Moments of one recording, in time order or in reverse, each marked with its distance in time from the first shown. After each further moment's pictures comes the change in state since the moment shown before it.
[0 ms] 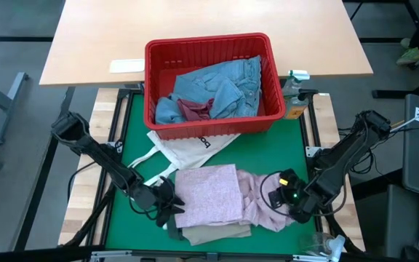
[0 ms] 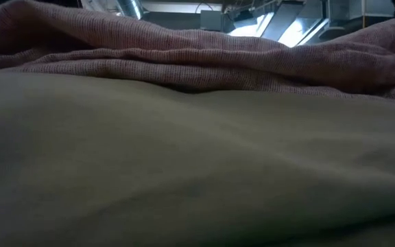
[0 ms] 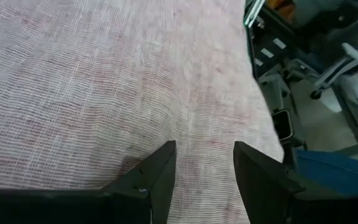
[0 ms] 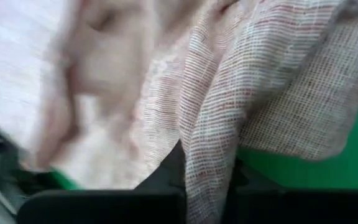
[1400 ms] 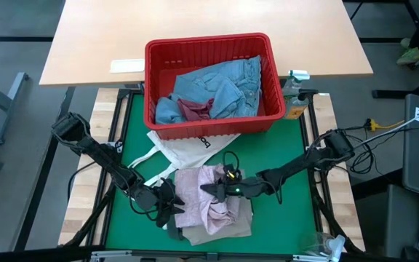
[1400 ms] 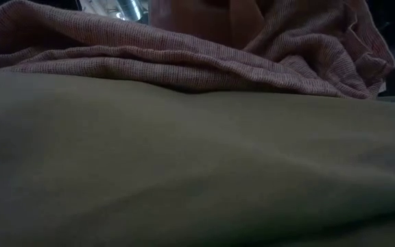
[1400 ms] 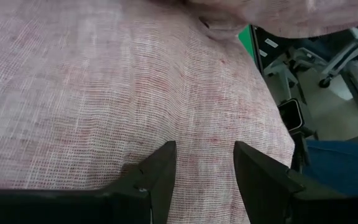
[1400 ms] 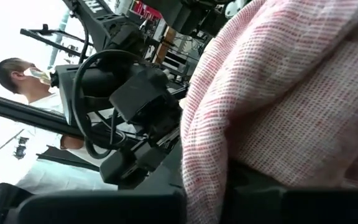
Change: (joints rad) left arm 0.000 0.011 0.000 -0.010 0.003 0.061; right arm -0.434 0.566 0.043 1.600 -0.005 -0.779
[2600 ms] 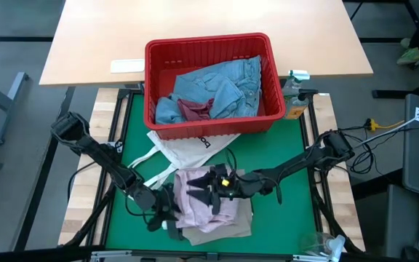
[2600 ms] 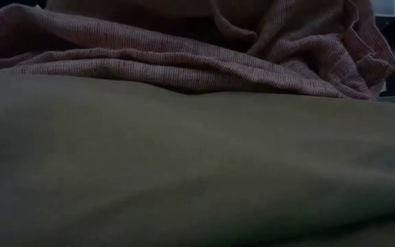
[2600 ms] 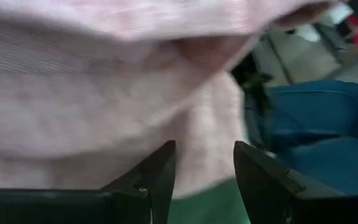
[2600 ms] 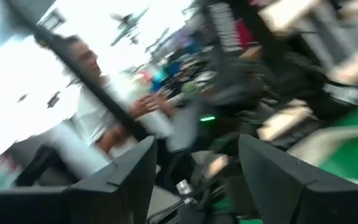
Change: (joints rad) left arm -0.009 -0.019 -0.001 -0.010 0.196 0.182; right arm 0.002 0.009 0.287 0.021 -0.095 -0.551
